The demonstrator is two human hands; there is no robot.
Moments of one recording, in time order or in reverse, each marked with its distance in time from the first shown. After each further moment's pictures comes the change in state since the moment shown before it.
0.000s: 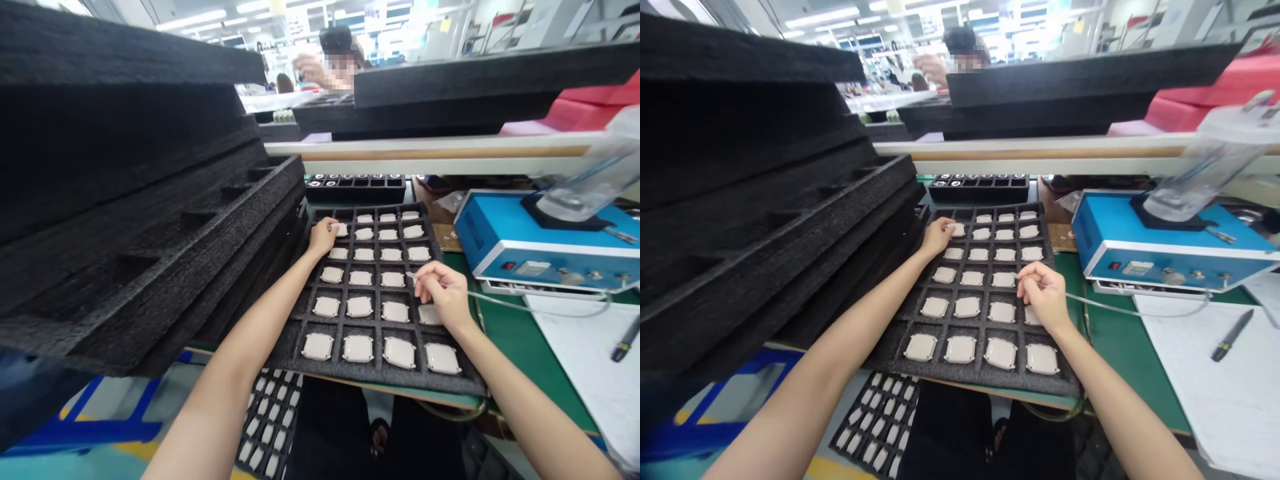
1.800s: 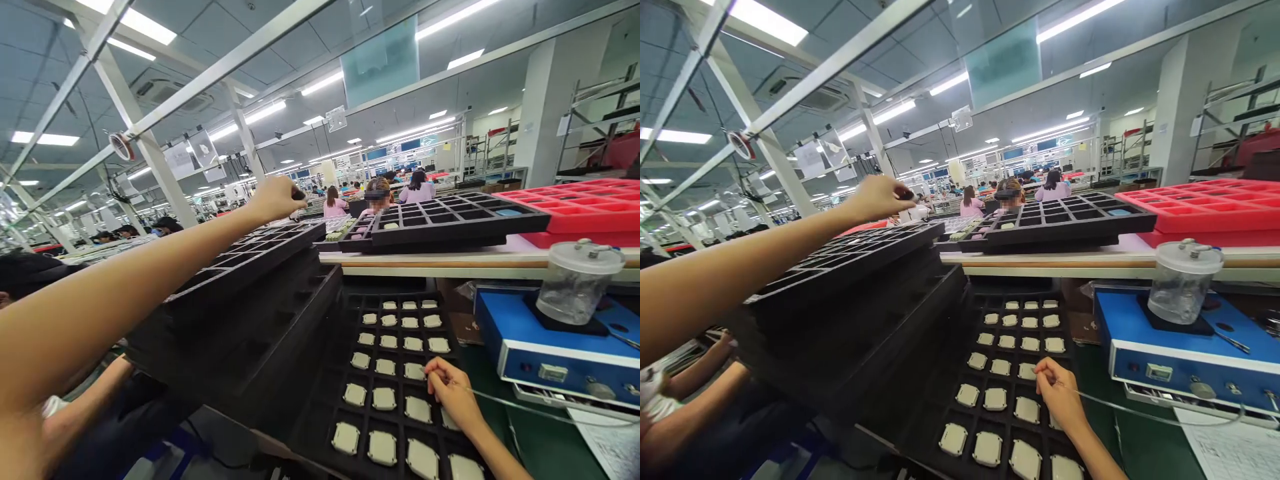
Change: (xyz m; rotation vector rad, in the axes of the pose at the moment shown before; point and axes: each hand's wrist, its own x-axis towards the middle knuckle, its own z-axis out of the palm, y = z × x) left_hand -0.028 0.258 -0.319 0.848 0.235 0.136; right_hand 0.001 0.013 0.005 -0.140 -0.147 0.163
